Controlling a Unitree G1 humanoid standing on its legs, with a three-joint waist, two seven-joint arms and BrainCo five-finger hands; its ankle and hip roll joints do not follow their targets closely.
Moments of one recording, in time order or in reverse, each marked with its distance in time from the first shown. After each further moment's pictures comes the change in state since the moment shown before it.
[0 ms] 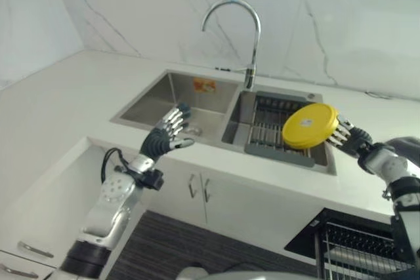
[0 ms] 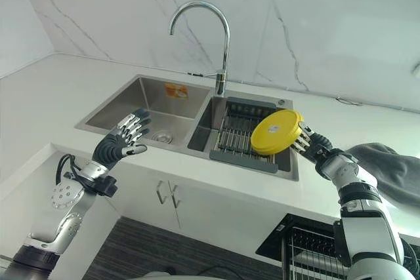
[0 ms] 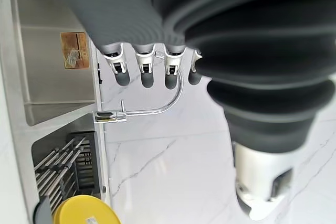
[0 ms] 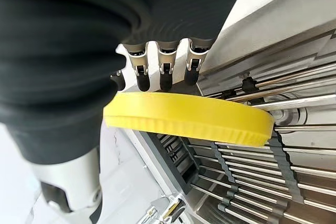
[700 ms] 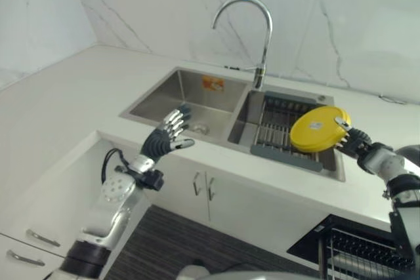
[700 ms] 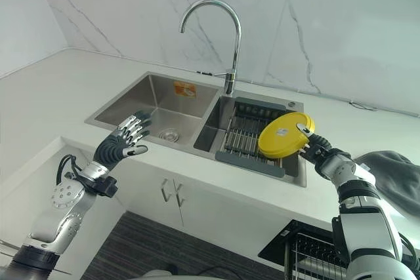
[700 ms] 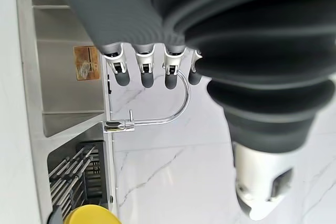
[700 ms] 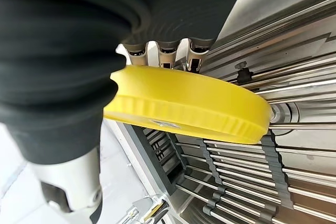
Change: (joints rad) left arm 0.000 0.000 0.000 0.000 -0.002 0.027 -0.002; right arm -0.033 0.002 0.027 0.048 -0.038 -0.007 0.000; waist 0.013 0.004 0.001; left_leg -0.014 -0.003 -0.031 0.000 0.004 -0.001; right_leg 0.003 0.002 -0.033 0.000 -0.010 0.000
